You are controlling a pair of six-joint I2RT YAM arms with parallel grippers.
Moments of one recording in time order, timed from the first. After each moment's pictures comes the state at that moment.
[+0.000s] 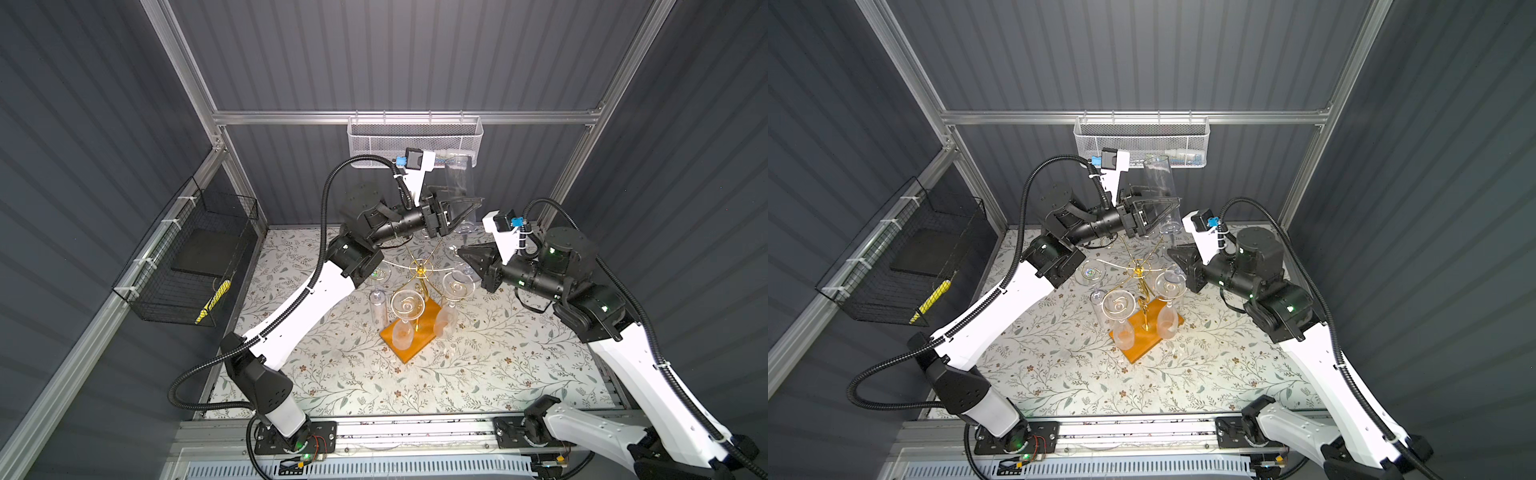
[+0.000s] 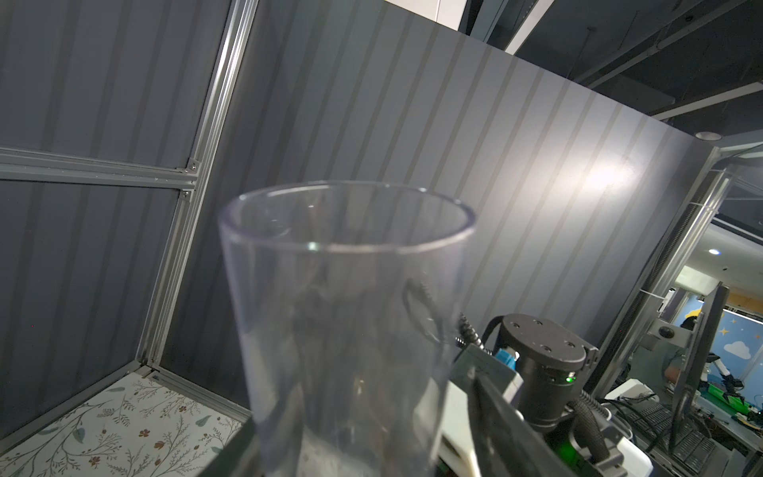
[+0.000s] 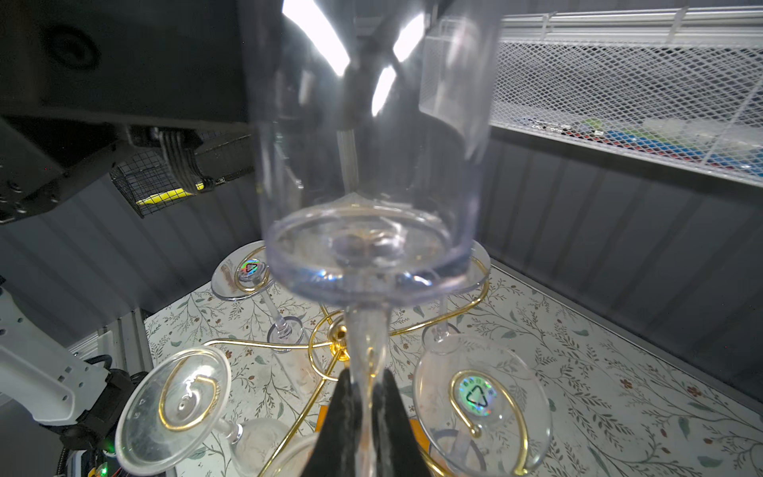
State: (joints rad) left arm -0.76 1.64 1.82 0.18 0.64 -0.60; right arm 0.53 1.05 1.37 -0.53 -0.35 0.00
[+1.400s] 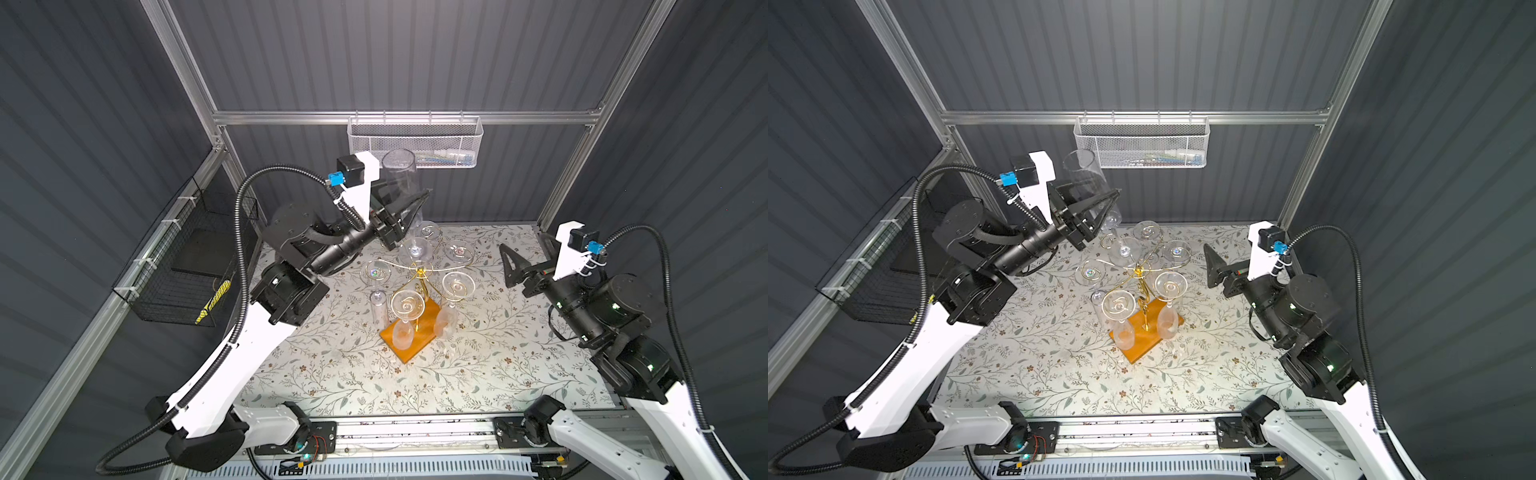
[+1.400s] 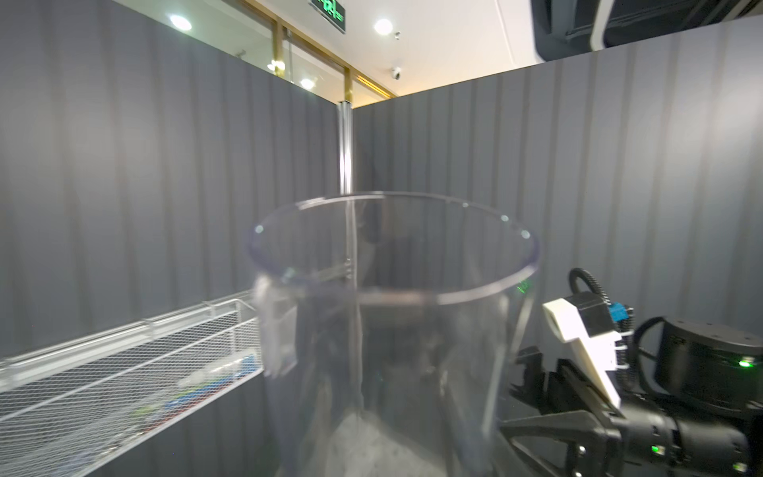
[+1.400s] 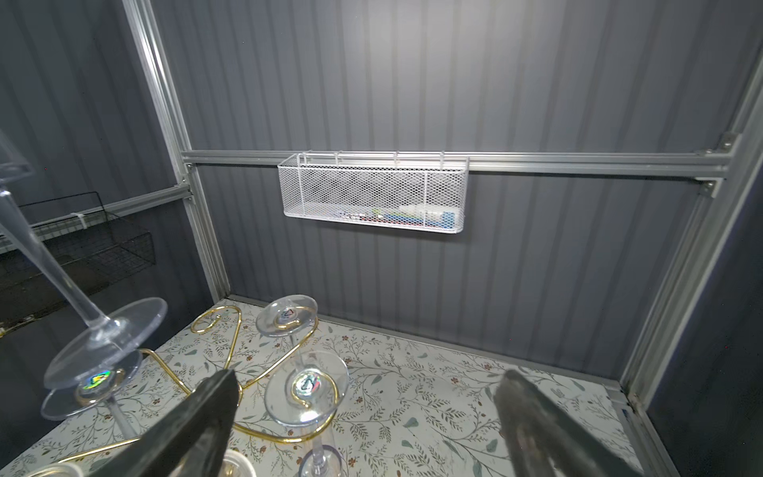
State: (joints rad) left arm -0.77 1.25 1.68 -0.08 0.23 -0.03; right arm 0.56 0.73 1.16 -0.35 0.22 0.03
